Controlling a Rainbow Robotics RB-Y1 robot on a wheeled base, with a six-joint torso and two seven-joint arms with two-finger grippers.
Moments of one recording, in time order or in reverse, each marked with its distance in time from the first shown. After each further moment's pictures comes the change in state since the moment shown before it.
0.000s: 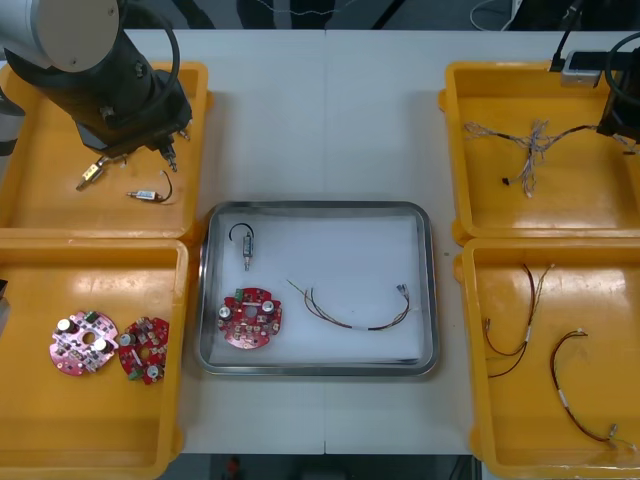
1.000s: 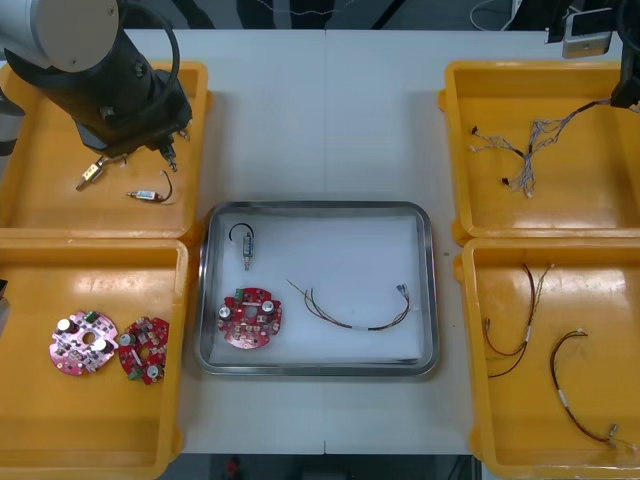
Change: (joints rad) right arm 0.001 0.030 -0.143 -0.339 0.111 0.363 0.000; left arm 0.000 0.000 0.001 -0.001 0.000 0.000 0.000
